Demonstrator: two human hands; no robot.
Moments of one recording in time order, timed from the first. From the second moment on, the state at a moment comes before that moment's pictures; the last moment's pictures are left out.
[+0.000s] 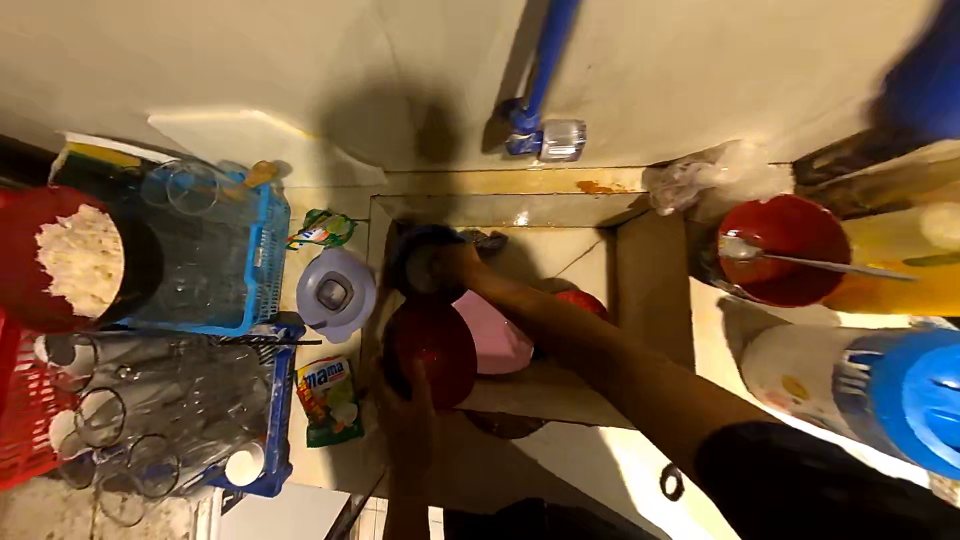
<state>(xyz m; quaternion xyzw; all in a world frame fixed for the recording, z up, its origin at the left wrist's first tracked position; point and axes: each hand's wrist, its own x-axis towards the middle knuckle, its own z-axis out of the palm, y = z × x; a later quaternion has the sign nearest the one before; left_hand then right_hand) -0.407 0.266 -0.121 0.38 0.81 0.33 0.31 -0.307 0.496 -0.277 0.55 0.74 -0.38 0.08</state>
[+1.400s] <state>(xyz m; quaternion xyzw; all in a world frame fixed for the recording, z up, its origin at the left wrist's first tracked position) -0.330 0.339 -0.159 0.48 0.59 0.25 0.60 -0.151 0.334 -0.174 0.49 0.81 -0.32 -0.05</state>
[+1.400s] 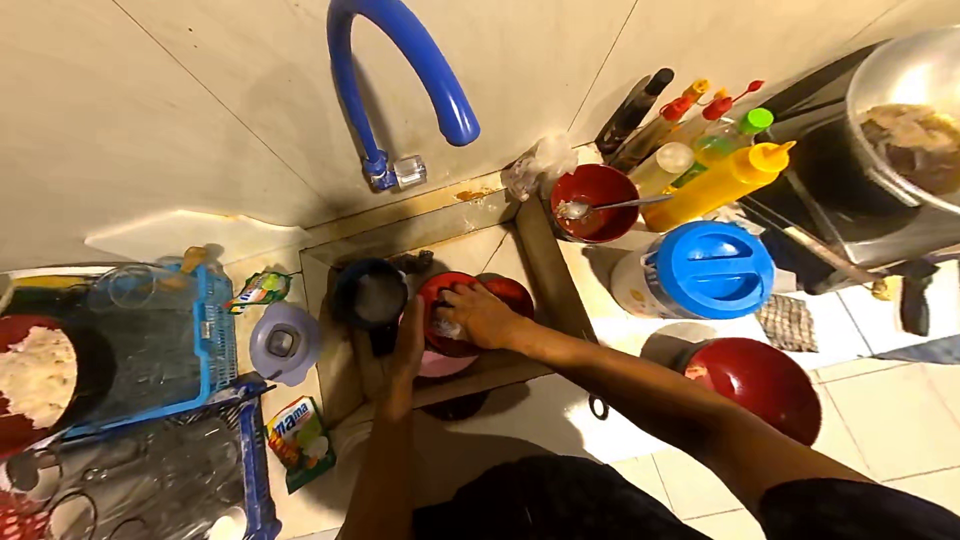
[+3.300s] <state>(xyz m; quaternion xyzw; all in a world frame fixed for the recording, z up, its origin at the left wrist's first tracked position) -0.323 0.354 -0.160 0.63 0.60 0.24 0.44 -0.168 0.333 -0.180 0.57 0.67 -0.46 -0.12</state>
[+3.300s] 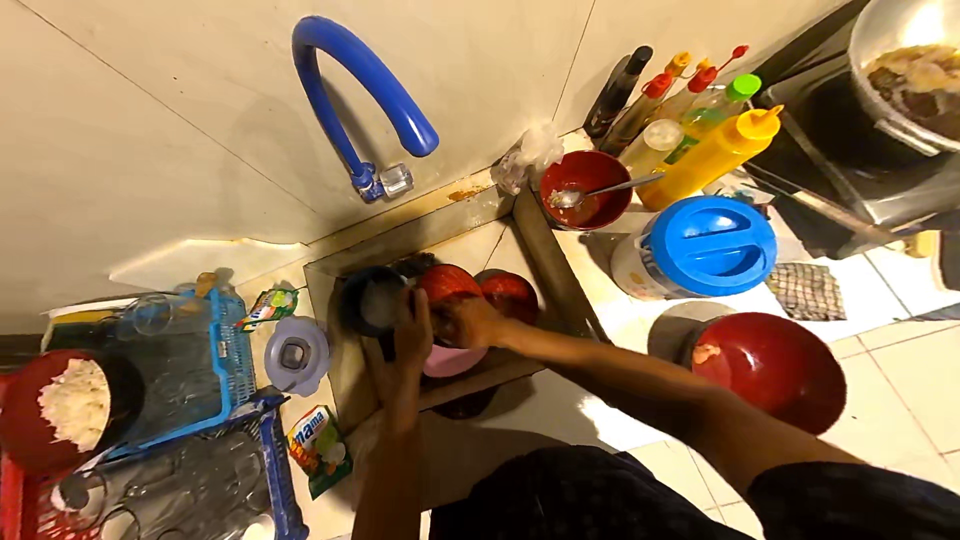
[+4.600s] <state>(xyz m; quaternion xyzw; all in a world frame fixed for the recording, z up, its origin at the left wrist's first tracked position) -0.329 0.296 -0.144 0.73 0.61 0.10 0.28 -0.184 0.308 -0.138 0.58 0.72 -0.26 -0.27</state>
